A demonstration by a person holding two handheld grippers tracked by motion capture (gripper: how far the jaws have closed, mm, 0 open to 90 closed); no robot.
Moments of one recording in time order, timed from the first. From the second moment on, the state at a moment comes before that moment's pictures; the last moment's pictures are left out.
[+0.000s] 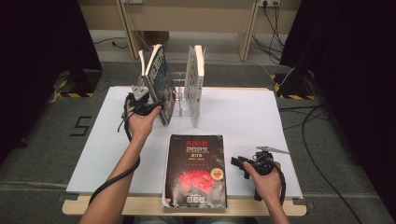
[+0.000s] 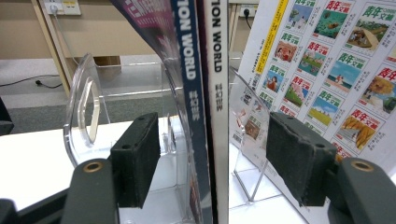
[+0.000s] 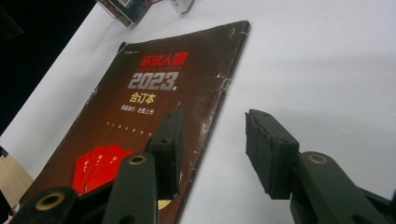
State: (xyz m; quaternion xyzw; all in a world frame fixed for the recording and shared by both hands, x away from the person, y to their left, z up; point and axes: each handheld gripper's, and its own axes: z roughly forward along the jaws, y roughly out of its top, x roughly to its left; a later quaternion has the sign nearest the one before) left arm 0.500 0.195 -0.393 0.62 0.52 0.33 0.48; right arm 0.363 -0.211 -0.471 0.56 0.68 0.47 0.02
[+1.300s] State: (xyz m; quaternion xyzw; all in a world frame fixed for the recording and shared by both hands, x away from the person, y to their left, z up) left arm 0.535 0.117 -0.369 0.61 0.52 0.33 0.49; right arm 0.363 -0.216 -0.472 0.57 0.68 0.47 0.01
